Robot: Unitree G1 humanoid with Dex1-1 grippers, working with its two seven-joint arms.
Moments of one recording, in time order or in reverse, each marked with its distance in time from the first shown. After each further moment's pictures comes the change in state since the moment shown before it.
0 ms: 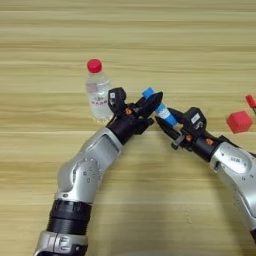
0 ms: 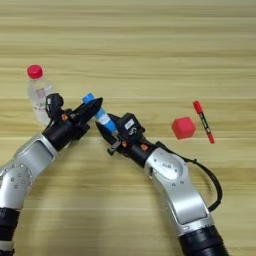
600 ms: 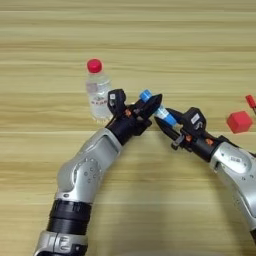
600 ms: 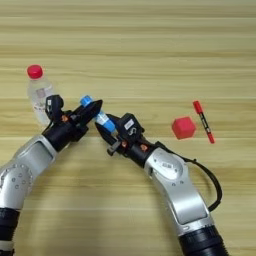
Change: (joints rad) left arm 0.000 0.000 0.001 0.006 0.034 0.002 0.008; right arm 0.000 0.000 0.000 0.000 0.008 0.000 0.005
